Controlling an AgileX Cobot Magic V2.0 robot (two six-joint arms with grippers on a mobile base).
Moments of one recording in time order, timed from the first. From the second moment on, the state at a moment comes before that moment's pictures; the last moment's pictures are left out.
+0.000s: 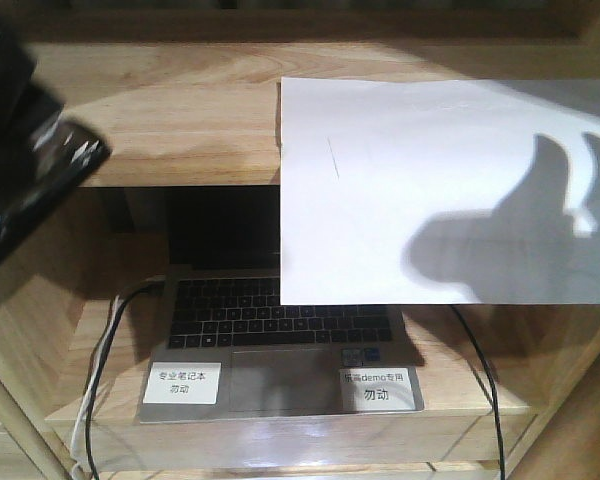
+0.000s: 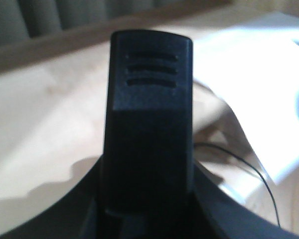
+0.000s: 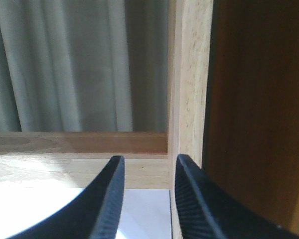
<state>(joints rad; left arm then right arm) -0.48 0.74 -1.02 -0.23 0.68 0.23 0.00 0.71 -1.22 0.05 0.63 -0.03</state>
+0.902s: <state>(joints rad) -0.48 0.08 -0.60 -0.29 0.69 0.29 0.00 0.71 -1.22 0.05 0.63 -0.03</state>
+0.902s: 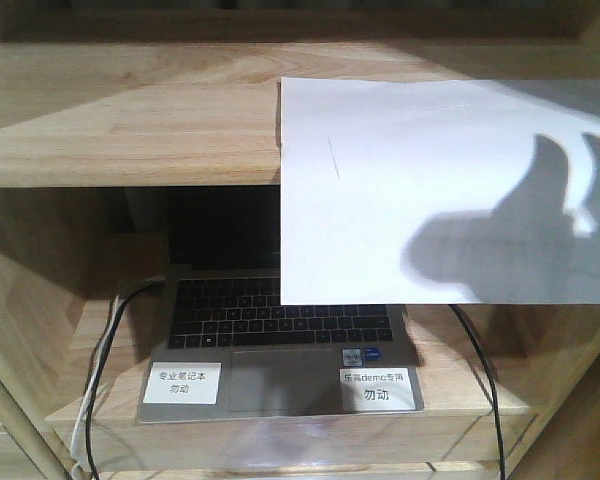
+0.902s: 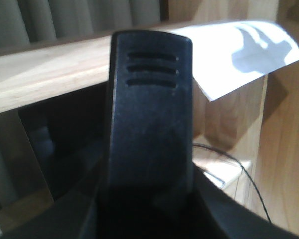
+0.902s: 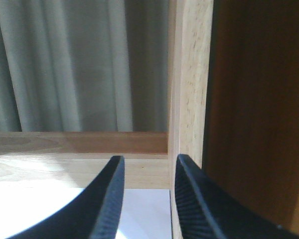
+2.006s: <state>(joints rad) -0.48 0.08 -0.60 -0.29 0.68 0.29 0.00 0.71 -1.22 0.05 0.63 -0.03</state>
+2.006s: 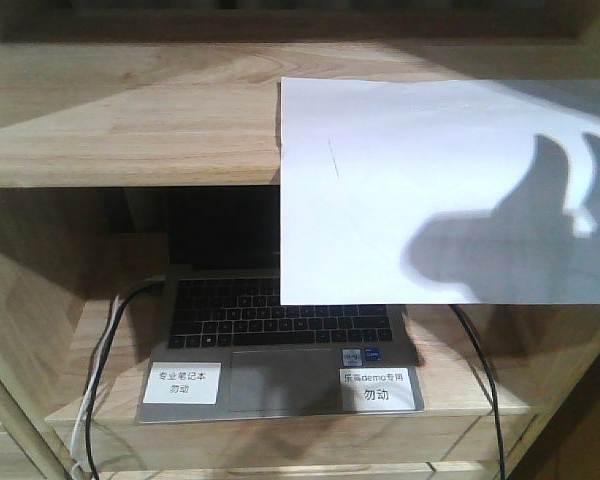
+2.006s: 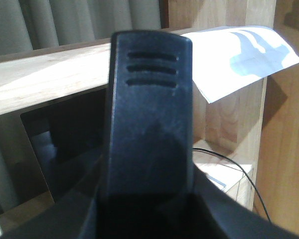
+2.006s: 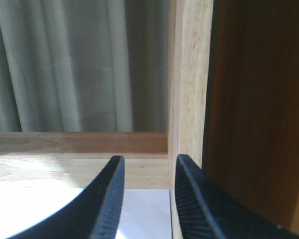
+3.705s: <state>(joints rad) -0.48 0.08 -0.60 -0.29 0.68 0.29 0.00 0.71 -1.21 -0.11 0.20 1.43</state>
